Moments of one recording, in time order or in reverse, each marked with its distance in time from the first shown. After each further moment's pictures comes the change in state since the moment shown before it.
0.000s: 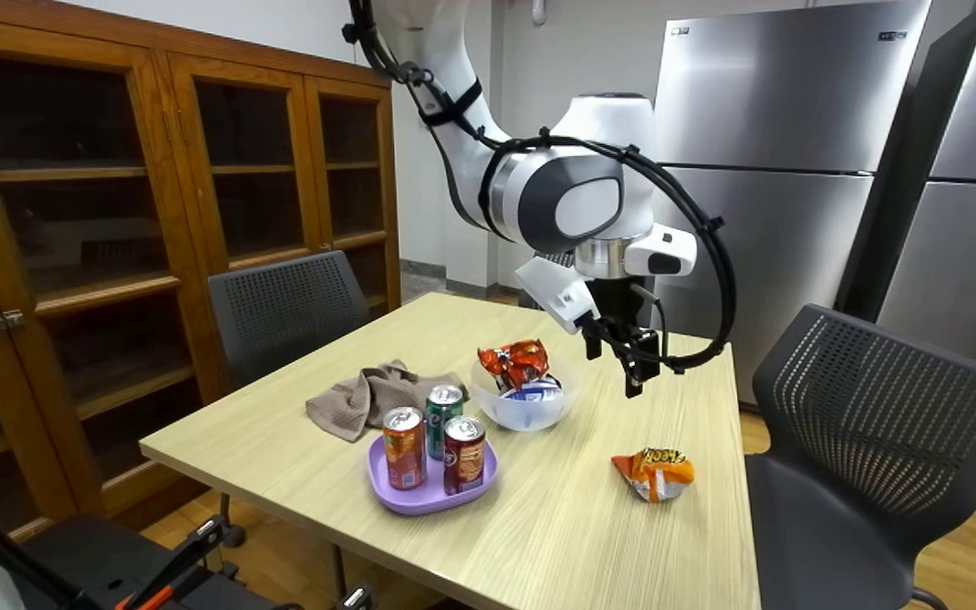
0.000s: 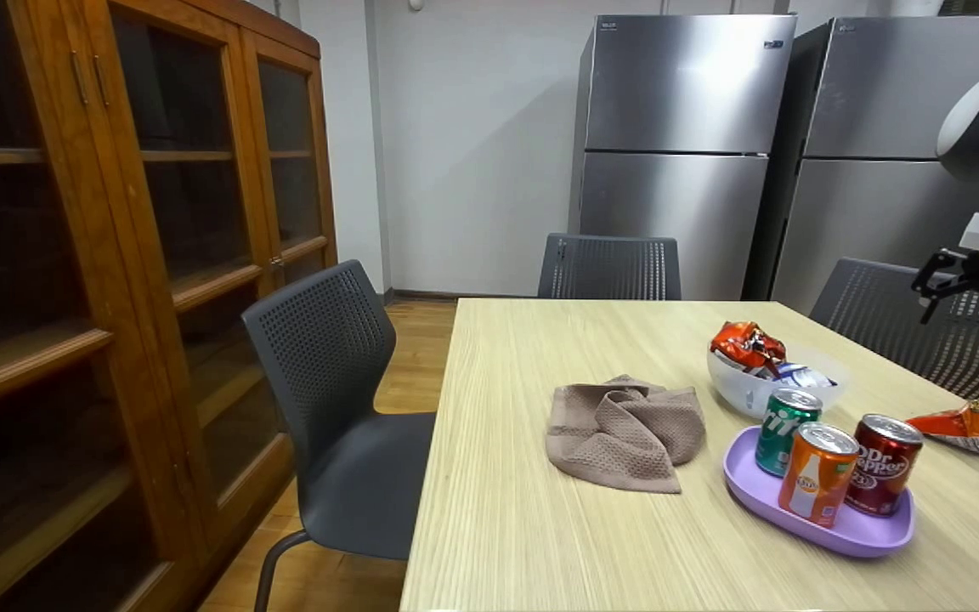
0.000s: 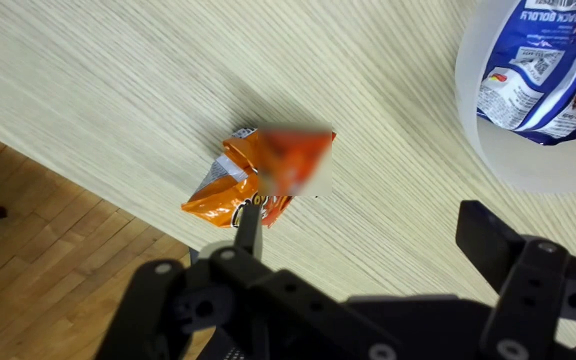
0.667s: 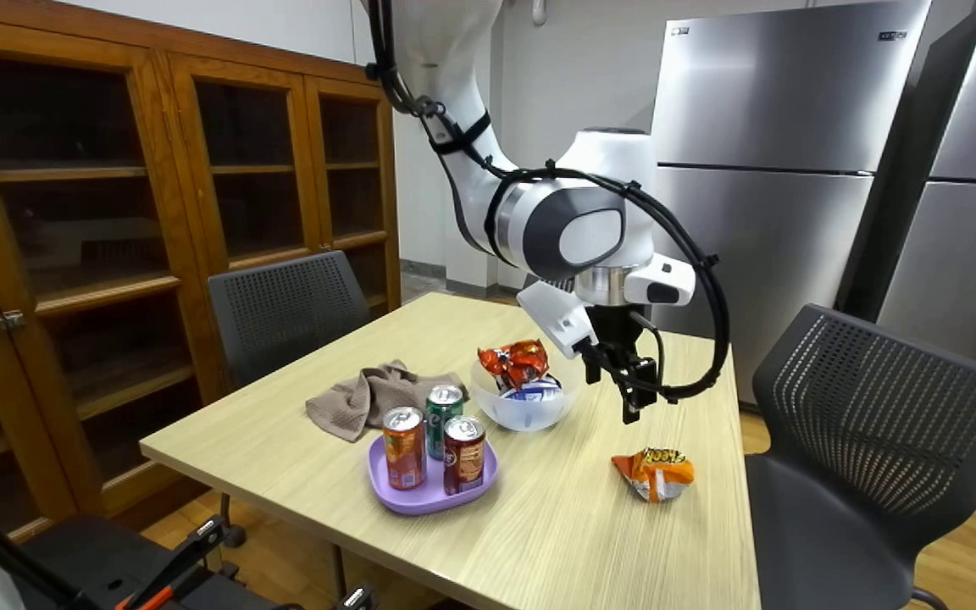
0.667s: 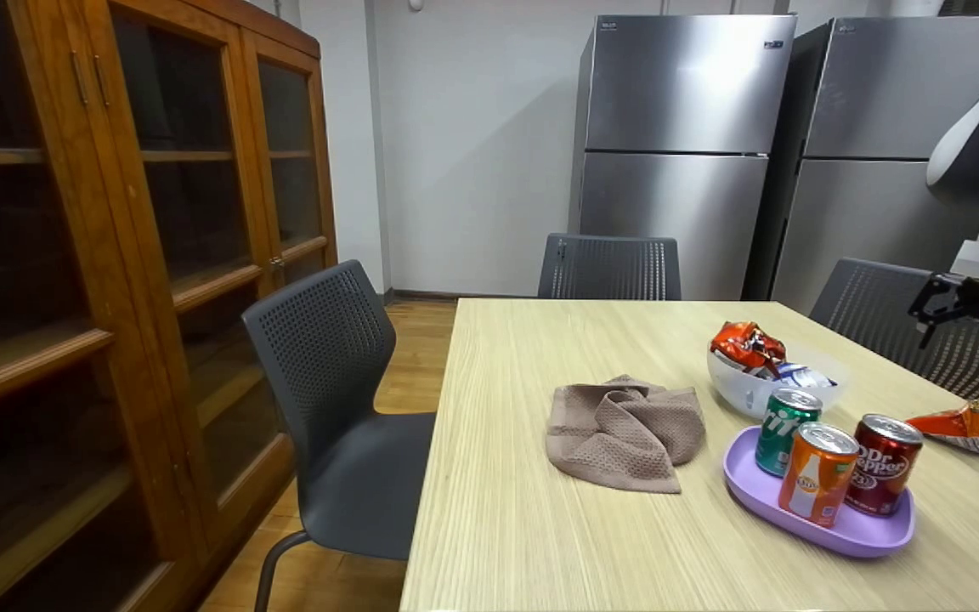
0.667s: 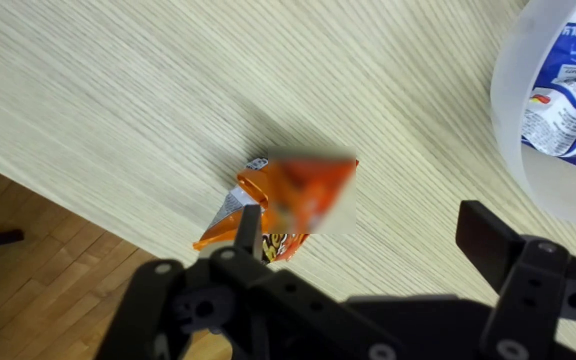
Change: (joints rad) arm -0.004 0.077 -0.002 0.027 0.004 -0.003 0.024
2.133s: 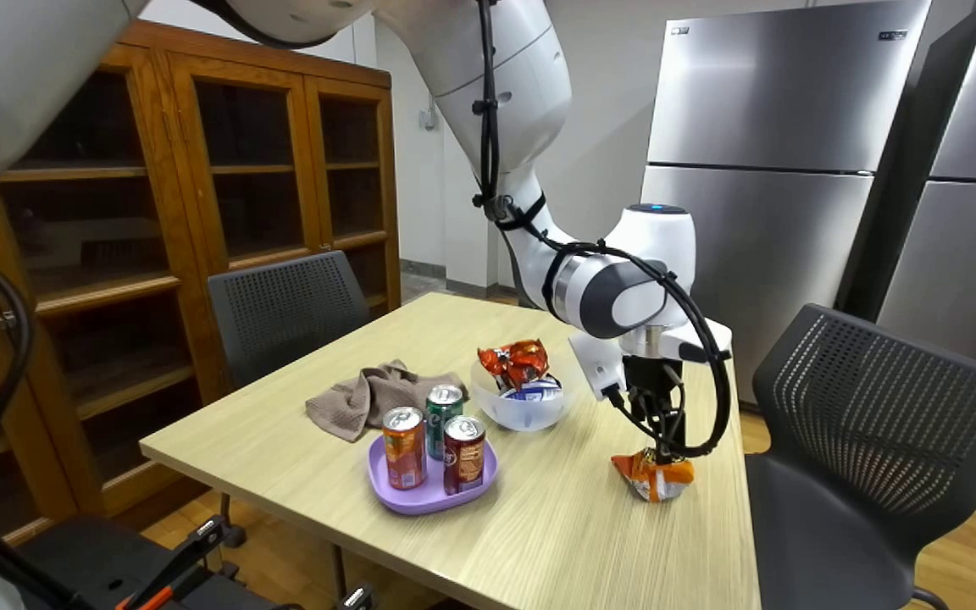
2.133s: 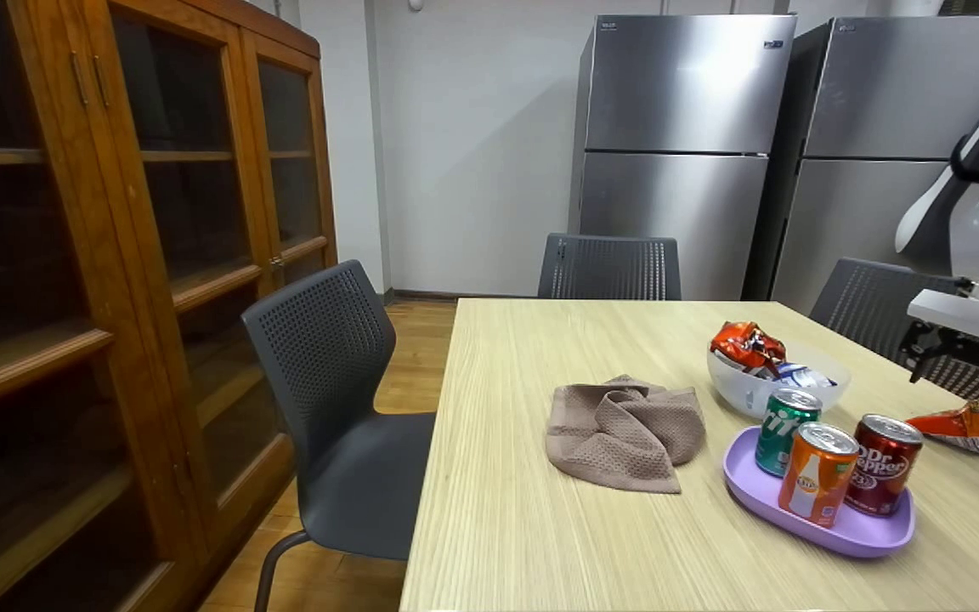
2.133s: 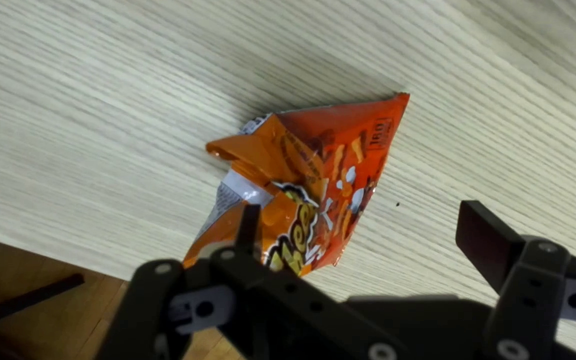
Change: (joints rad) arm -0.038 0.341 -0.012 0.334 0.045 -0.032 0.205
